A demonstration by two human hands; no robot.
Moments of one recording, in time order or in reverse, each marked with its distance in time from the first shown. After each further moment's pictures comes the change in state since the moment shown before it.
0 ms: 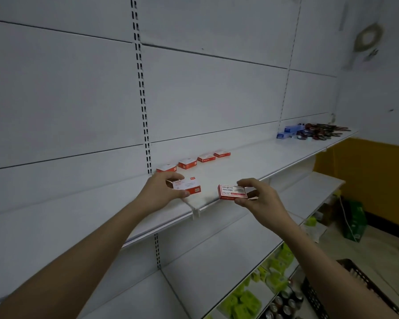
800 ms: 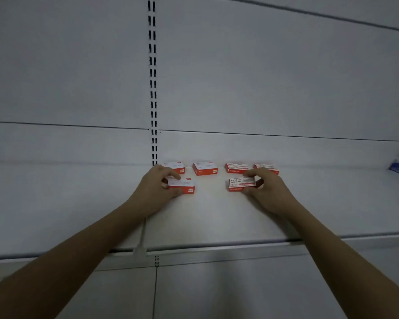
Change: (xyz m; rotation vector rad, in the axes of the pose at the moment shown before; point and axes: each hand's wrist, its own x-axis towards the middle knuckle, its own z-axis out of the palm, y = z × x) left_hand 0.105 -0.035 0.080 0.236 0.407 -0.305; right_hand 0.270 0.127 0.041 -0.131 -0.467 -0.275
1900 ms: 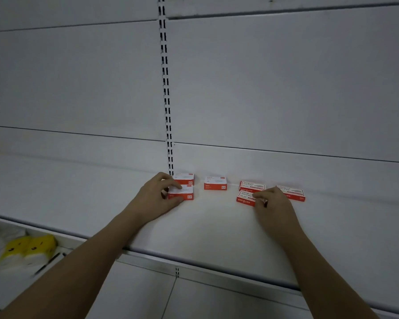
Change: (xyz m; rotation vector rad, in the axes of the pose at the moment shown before) left_hand -0.004 0.011 0.021 0.327 0.185 -0.060; right_hand 0.037 0.046 0.015 0.099 0.063 -0.186
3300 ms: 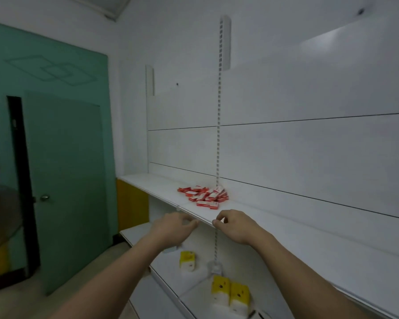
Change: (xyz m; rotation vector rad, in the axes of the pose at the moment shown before) left_hand -0.299 -0.305 -0.494 0.422 0.109 -0.753; right_hand -0.115 -0.685 0.295 0.125 -0.655 -0.639
